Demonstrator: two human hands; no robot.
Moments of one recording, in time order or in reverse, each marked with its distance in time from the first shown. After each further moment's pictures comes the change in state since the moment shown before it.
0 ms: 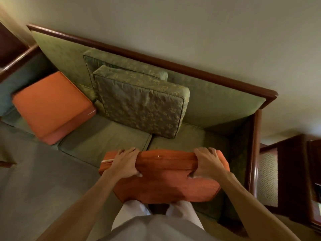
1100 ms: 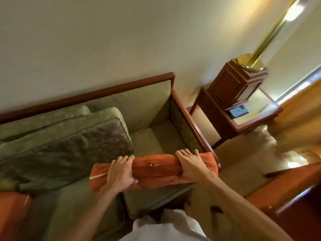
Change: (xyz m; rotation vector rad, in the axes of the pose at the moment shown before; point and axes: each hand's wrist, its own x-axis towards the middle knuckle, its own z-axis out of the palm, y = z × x) left_hand 0.055 0.063 -0.065 0.248 0.130 0.581; right_hand -0.110 -0.056 0.020 0.218 0.251 0.500
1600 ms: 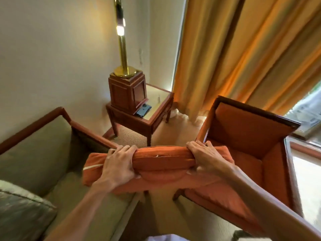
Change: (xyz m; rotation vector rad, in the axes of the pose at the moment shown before) left_hand -0.027 0.324 -0.078 0.060 0.144 0.813; right_hand -0.357 0.130 -0.045 0.129 0.248 0.597
